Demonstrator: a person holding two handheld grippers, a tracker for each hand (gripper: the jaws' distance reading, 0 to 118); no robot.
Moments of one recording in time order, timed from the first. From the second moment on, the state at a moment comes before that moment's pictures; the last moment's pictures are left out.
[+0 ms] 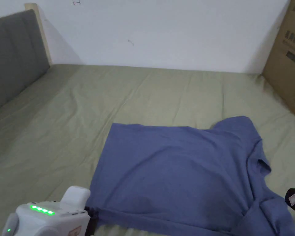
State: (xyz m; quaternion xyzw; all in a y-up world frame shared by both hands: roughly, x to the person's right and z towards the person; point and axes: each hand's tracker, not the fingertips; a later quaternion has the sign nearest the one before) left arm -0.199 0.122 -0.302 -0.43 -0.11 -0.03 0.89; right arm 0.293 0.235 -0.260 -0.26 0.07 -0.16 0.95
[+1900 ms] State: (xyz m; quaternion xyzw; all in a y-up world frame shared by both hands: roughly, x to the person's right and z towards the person) left arm -0.215 0.100 -0.546 -0.49 -0.05 0.07 0.87; right arm 0.368 0.106 -0.600 -0.48 -0.02 -0.13 0.87
